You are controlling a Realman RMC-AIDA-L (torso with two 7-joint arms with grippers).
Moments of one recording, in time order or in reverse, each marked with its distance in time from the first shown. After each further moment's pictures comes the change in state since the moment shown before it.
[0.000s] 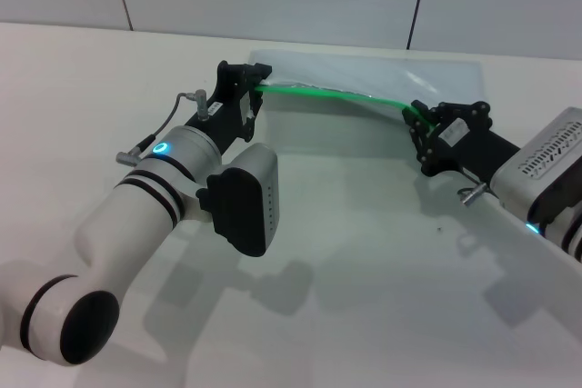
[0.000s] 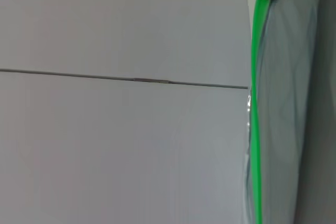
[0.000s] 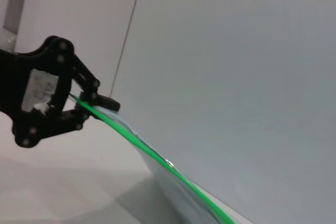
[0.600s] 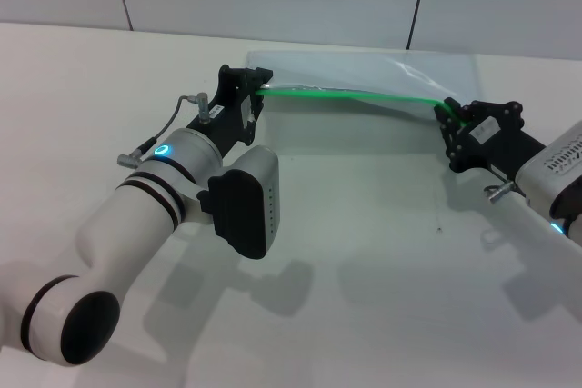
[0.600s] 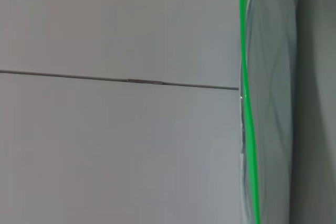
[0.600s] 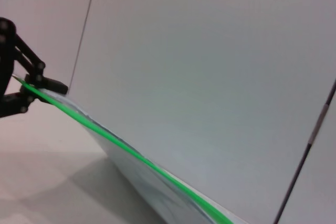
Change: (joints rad) left arm 0.000 -0.001 0.000 0.001 0.000 -0.015 0.000; right arm -0.023 -0.002 0.051 -0.045 0.000 0.000 0.000
